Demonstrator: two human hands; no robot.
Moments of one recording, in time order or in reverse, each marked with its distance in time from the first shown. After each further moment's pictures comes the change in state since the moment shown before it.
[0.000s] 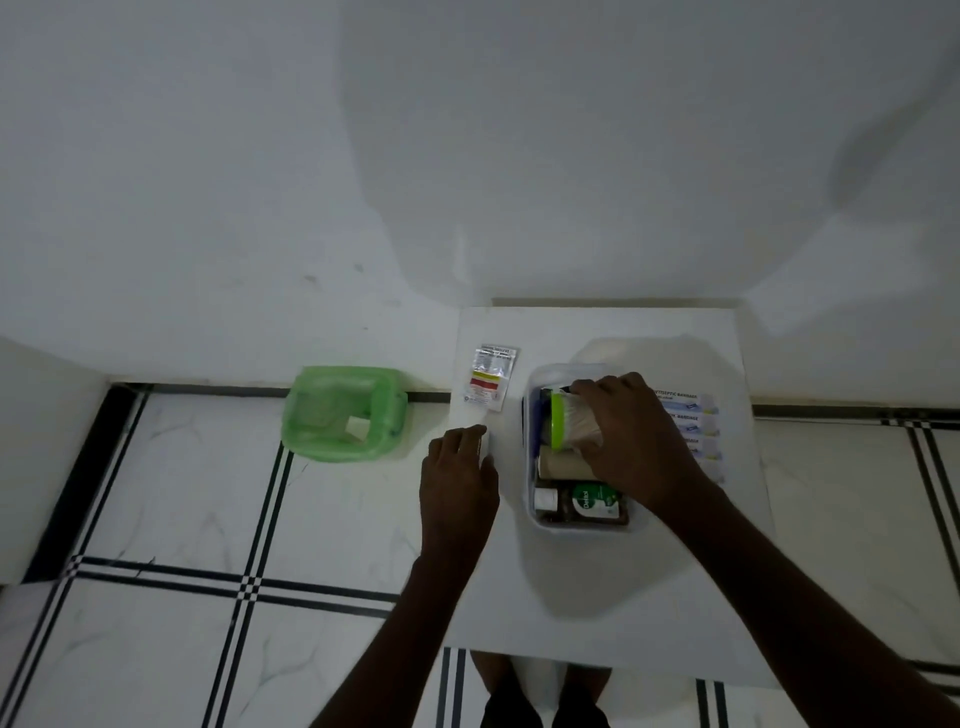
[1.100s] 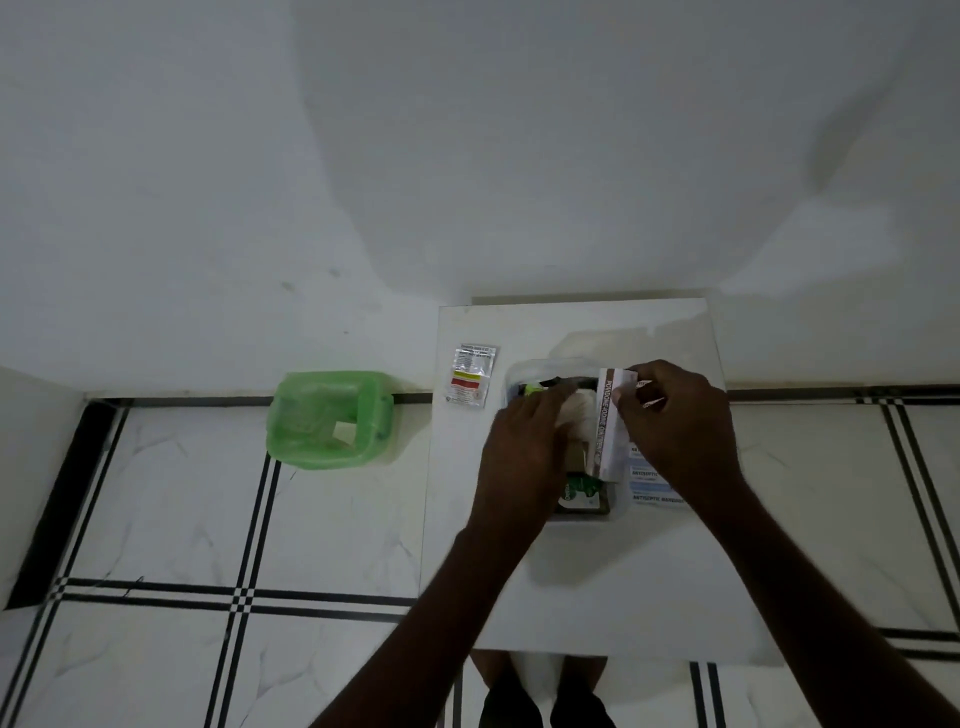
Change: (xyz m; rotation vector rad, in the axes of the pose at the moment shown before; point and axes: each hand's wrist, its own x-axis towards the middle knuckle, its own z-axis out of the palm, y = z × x) left_hand 0.010 0.096 -0.023 -0.282 -0.100 0.295; right_hand -0.027 0.026 -0.024 0.404 0.427 0.265
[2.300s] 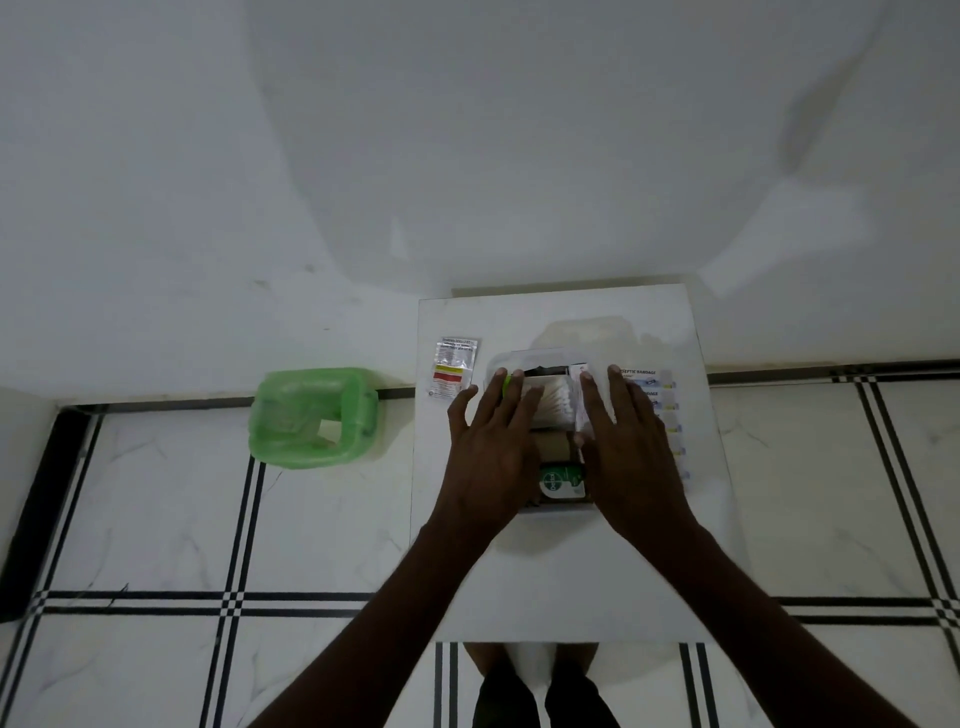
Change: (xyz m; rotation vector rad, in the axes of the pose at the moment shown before) left_hand -0.003 -0.035 0.006 0.485 -0.070 0.208; right_hand -0.041 0.019 0.036 -0.397 -0.298 -0.032
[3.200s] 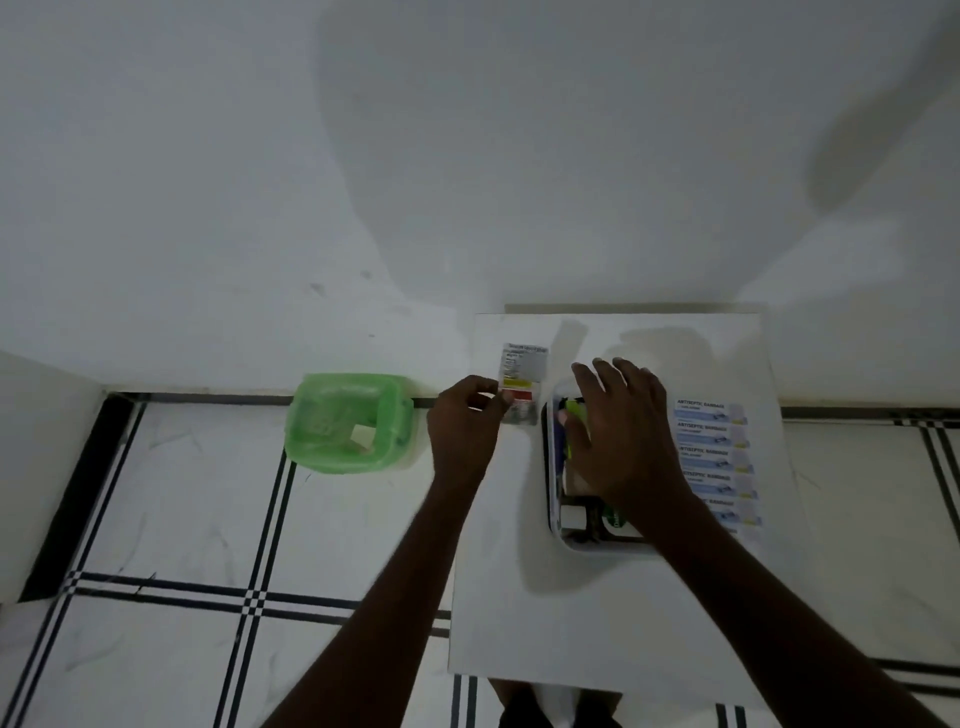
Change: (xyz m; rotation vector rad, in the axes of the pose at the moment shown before) left_hand 0.027 -0.088 -0.002 -0.741 0.195 -0.814; right_hand 0.061 -0.069 0.007 -0.121 0.125 -0.132
